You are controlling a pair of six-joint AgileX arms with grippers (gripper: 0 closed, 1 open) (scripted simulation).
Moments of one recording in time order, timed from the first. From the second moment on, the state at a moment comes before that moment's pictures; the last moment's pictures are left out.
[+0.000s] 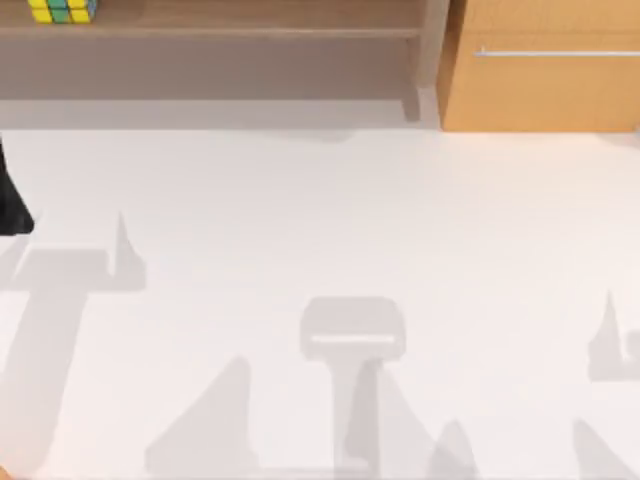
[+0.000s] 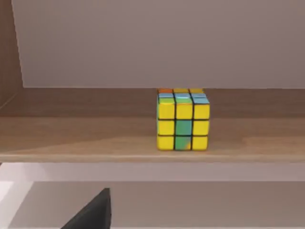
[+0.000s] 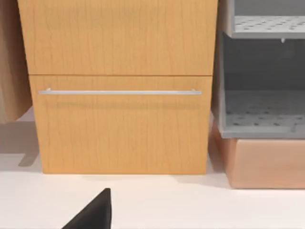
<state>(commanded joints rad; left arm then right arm) -0.03 0.67 0.30 0.39 0.01 0.01 0.00 0.00 0.00 0.00 0.00 0.00</state>
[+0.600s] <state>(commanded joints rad) -0.04 1.67 0.67 0.89 0.00 0.00 0.00 0.00 0.00 0.00 0.00 0.00</state>
